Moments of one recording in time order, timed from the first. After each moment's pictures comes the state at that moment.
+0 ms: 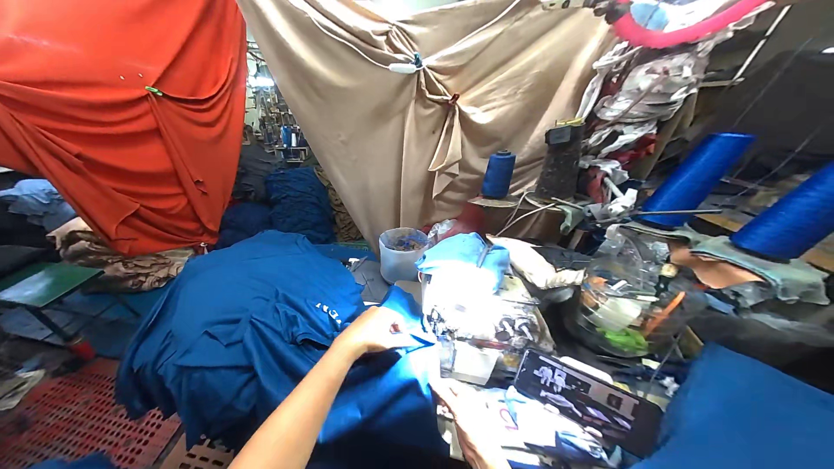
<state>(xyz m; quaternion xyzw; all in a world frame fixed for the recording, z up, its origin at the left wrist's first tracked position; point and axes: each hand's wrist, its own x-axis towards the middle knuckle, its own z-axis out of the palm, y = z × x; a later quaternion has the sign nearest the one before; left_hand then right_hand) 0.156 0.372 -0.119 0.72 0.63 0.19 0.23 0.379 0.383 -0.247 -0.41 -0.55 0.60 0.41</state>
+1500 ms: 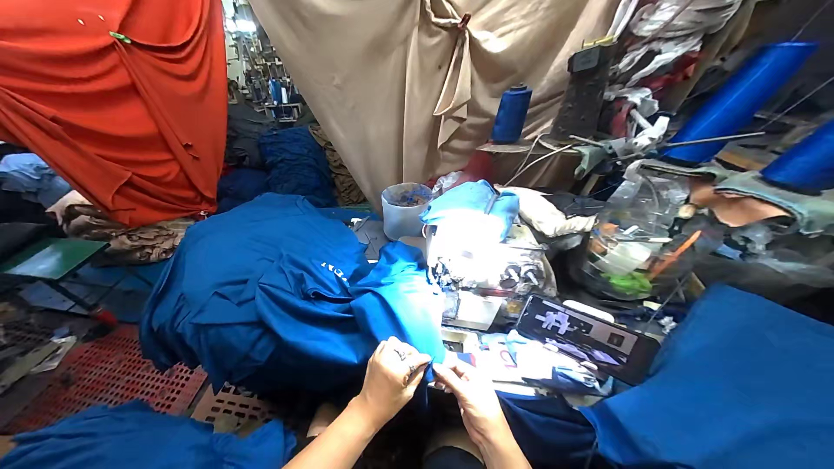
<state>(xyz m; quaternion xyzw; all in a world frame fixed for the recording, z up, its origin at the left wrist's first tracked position) 0.231 0.272 -0.262 0.69 0.54 0.47 -0.10 0.397 0.320 -0.254 -0.35 -0.49 0.67 0.43</state>
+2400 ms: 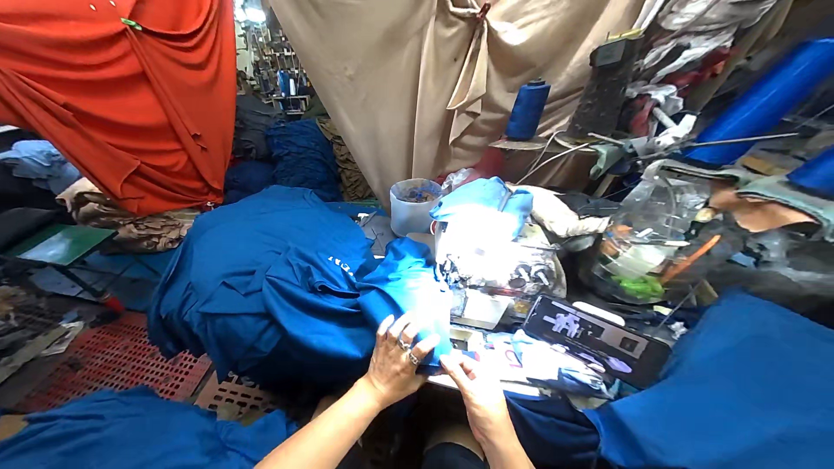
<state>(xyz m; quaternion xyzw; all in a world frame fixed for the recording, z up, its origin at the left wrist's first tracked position) 0.222 0.291 -0.276 0.70 0.53 0.40 -0.27 0.394 0.316 -0.245 -0.34 -0.55 0.60 0.47</state>
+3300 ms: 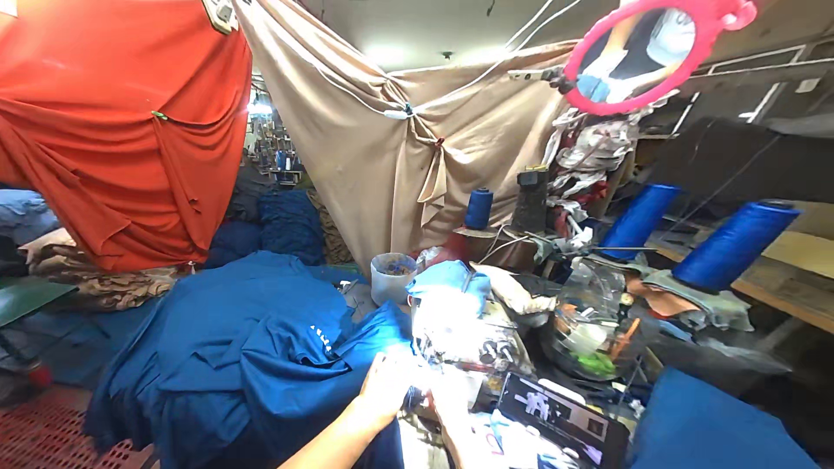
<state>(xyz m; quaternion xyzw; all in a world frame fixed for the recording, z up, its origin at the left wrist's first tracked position) 0.210 0.355 -0.178 0.76 0.63 0.14 0.03 0.353 0.417 -0.222 -0.51 -0.58 0.50 0.40</state>
